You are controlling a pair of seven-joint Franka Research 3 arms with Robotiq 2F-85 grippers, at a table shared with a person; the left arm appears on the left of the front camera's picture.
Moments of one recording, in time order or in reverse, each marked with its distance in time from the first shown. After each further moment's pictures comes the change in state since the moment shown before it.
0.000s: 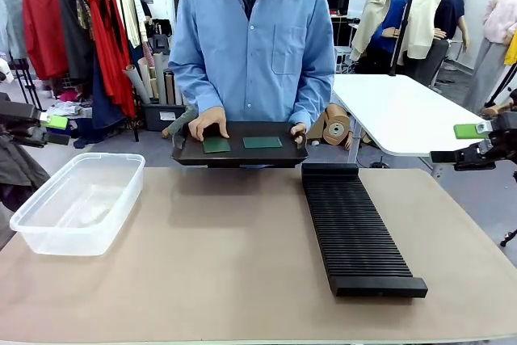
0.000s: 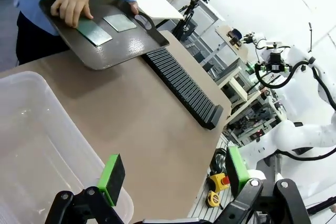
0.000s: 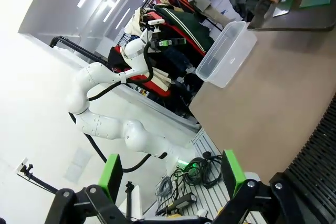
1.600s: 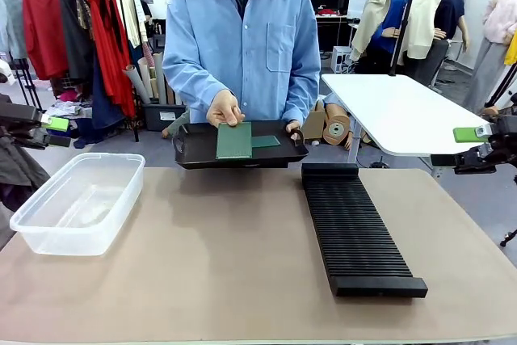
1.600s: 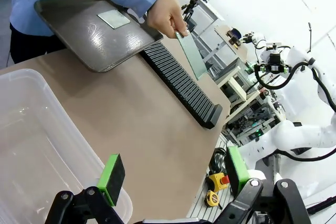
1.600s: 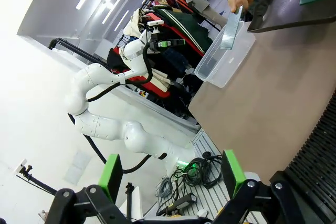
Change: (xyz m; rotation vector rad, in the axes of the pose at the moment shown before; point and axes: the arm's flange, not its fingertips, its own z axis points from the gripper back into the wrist) left arm -0.002 0.001 -0.002 -0.004 0.003 0.006; right arm -0.005 -0.002 -0.001 -0.004 -0.005 -0.010
